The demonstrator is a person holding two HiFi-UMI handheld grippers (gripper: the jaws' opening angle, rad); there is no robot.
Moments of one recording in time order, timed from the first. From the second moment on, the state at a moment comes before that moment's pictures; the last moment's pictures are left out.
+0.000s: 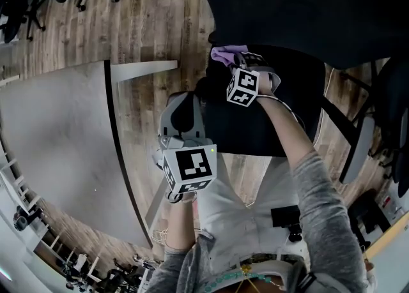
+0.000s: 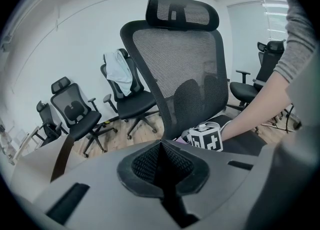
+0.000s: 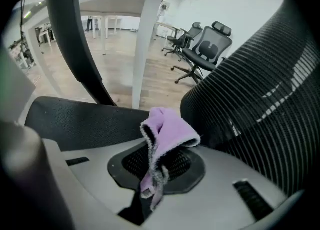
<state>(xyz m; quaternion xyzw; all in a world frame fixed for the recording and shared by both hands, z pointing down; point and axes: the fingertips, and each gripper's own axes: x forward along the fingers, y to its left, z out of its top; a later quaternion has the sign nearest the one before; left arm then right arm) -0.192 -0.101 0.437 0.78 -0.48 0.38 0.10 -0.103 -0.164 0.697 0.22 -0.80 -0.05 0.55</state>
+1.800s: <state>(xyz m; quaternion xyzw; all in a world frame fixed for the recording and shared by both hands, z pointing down) -0.194 -0.108 0.437 0.78 -0.49 0.38 0.09 -0.038 -0.168 0.730 0.26 -0.77 -0.01 0.59</state>
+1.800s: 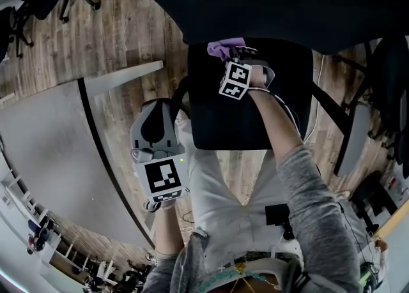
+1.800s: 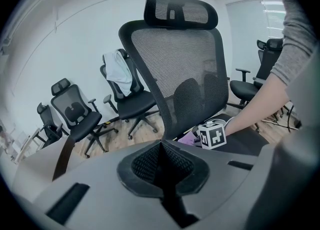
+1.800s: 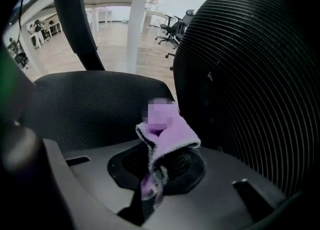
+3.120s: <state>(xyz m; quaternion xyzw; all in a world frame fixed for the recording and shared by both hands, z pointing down) -0.193 -0.107 0.437 0.78 -0.49 0.38 0.08 0.069 -0.152 0.739 0.30 -0.73 0.03 0.62</state>
